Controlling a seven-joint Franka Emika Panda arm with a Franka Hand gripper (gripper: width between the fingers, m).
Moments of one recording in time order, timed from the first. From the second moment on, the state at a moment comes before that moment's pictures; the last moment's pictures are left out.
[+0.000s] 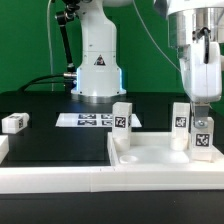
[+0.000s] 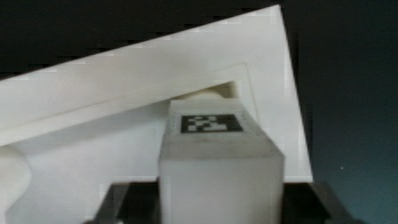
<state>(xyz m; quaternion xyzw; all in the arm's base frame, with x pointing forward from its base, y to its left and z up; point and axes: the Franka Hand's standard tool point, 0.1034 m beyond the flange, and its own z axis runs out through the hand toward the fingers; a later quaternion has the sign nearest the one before) 0.622 0.116 0.083 -0.62 0.78 -0.02 0.08</state>
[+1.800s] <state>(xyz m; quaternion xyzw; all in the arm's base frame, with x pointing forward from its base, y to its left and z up) 0.629 0.116 0.082 -0.98 0.16 -0.07 0.01</state>
